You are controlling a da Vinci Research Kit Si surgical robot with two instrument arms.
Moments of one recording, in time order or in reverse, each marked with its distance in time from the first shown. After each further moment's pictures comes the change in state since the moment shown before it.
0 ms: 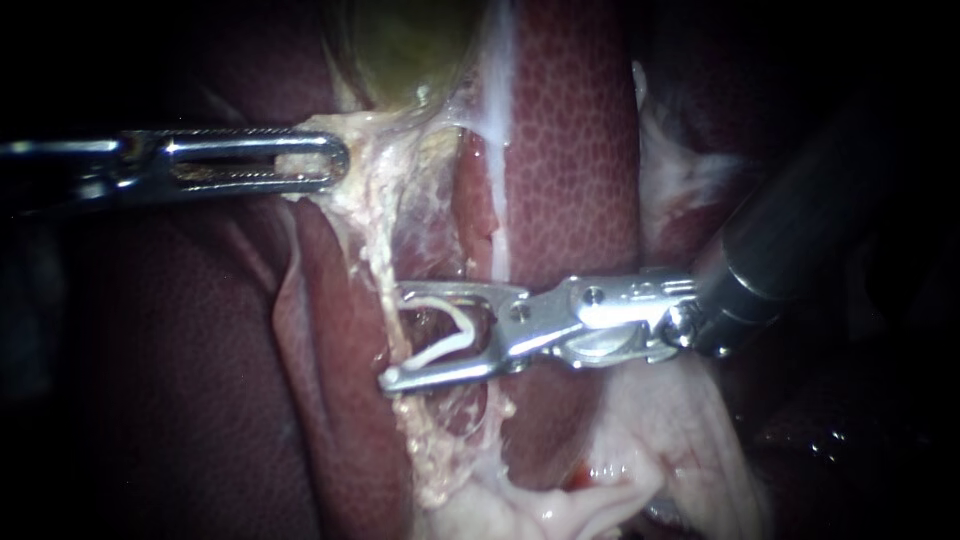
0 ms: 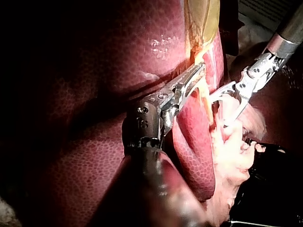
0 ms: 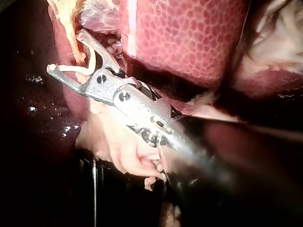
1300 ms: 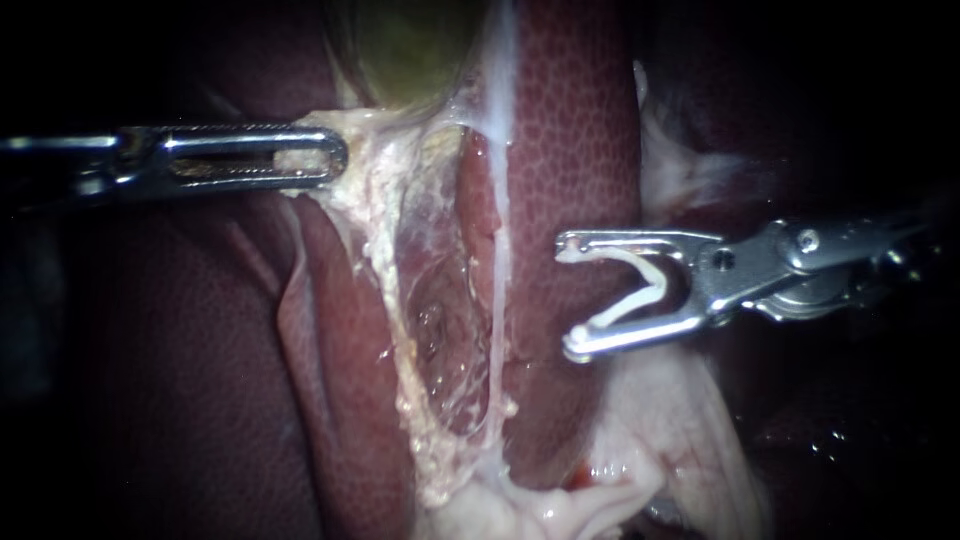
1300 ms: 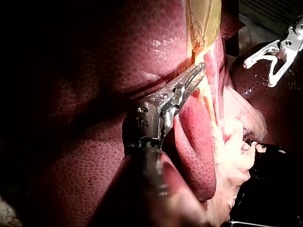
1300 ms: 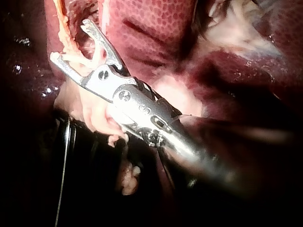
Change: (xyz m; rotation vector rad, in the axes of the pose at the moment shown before) right arm 0.008 -0.003 -0.014 -0.082 0.013 -0.064; left arm 0.000 0.000 0.000 0.001 0.000 -0.002
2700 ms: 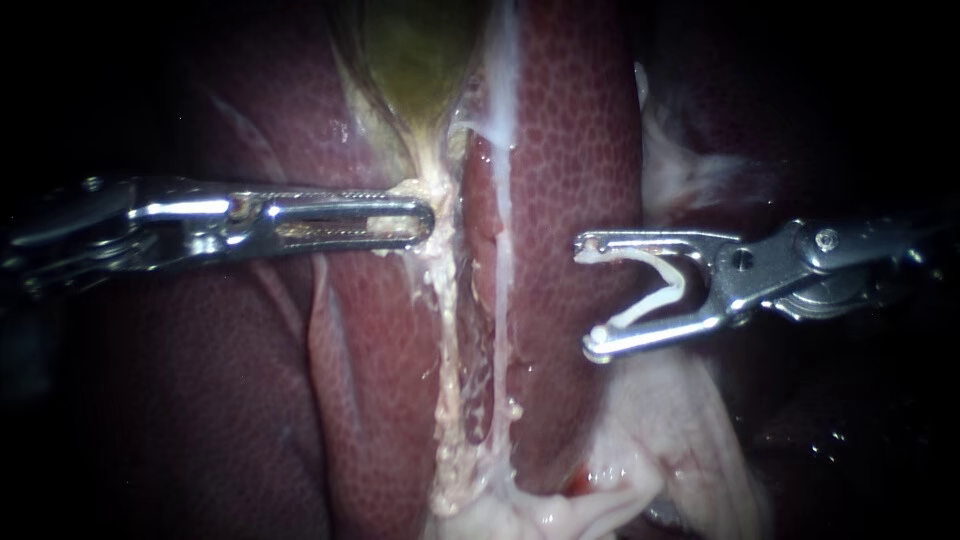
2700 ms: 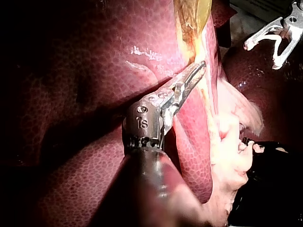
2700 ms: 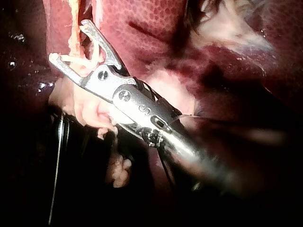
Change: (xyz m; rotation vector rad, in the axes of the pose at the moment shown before) right arm 0.001 0.000 -0.004 0.004 -0.002 0.012; left arm 0.009 0.001 0.007 0.026 0.033 0.002
